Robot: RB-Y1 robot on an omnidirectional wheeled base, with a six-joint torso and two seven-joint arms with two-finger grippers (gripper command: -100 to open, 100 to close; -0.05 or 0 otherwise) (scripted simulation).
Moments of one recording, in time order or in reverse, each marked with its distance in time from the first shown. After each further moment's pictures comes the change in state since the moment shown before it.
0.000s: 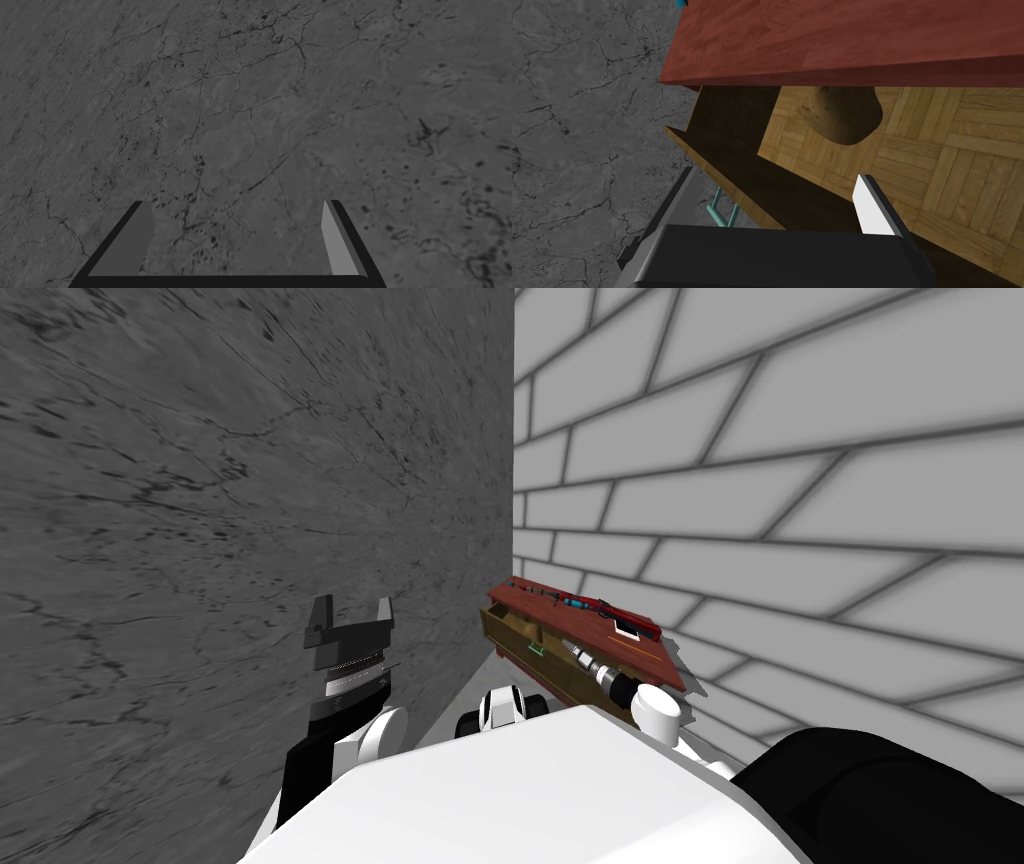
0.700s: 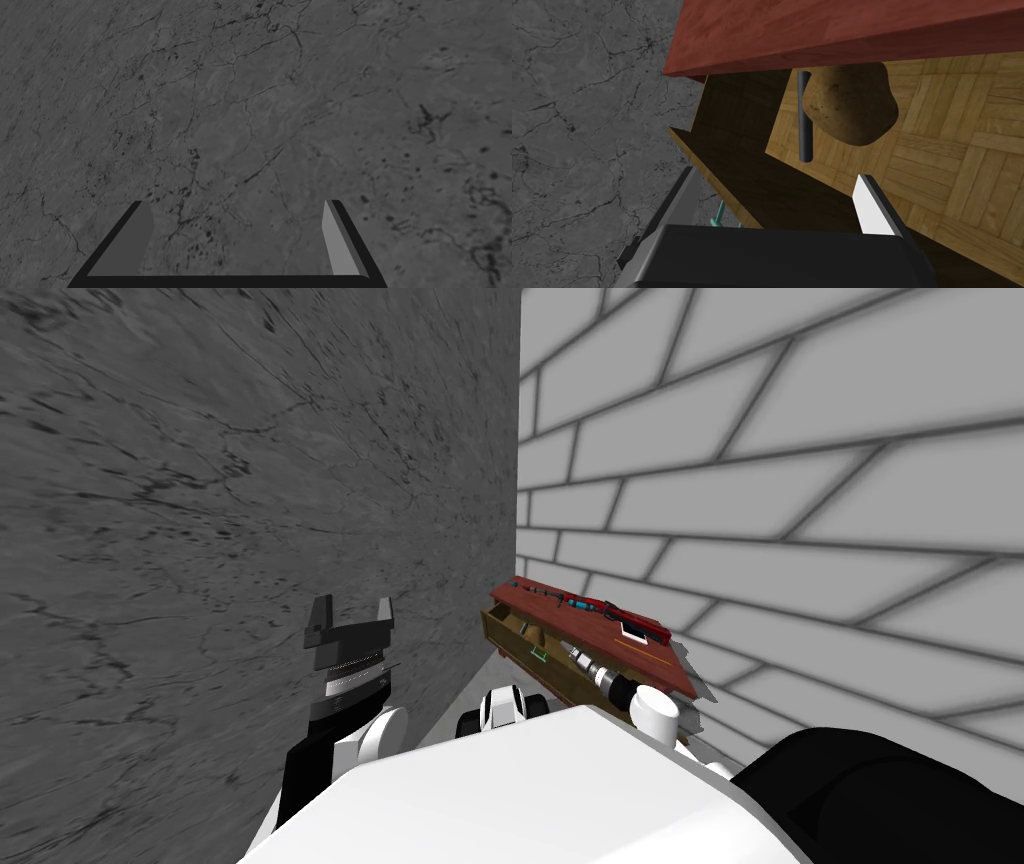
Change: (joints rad) left arm 0.000 0.000 0.000 0.000 0.000 0.000 0.000; right arm -0.005 0.014 0.007 0.021 -0.031 0.029 0.003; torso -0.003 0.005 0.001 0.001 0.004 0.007
